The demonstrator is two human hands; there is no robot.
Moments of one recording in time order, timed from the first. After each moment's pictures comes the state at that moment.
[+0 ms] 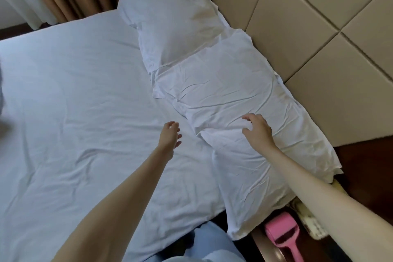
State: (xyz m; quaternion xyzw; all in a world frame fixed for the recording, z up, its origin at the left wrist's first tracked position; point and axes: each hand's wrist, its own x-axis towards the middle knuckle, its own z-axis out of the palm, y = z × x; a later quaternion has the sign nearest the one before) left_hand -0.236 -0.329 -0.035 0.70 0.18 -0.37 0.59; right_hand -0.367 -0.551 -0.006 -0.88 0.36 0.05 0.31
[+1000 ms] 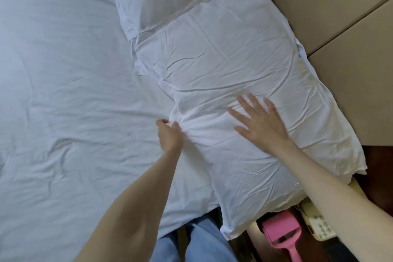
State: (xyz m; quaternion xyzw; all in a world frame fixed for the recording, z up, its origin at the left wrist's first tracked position) left_hand -0.251 -0.391 -0.159 0.84 0.26 -0.24 0.41; right_hand -0.364 -0.619 -0.101 -0.99 0.01 0.12 -0.06
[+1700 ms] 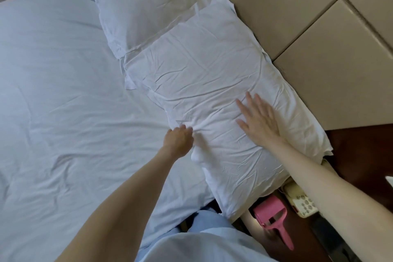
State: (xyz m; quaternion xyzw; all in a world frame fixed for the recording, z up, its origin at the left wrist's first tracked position) left_hand -0.260 -0.406 -0.082 0.87 -0.42 -0.27 -0.05; right_hand -0.391 -0.637 -0.054 -0.96 0.20 0.18 0.06
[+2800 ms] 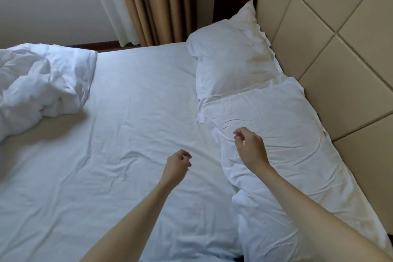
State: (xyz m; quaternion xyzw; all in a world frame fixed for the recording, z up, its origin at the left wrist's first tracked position) left_hand -0.245 -0.249 0.013 0.85 0.09 -0.25 0.46; right_hand -0.262 -0.468 0.050 -0.92 0.16 -0.04 0.35
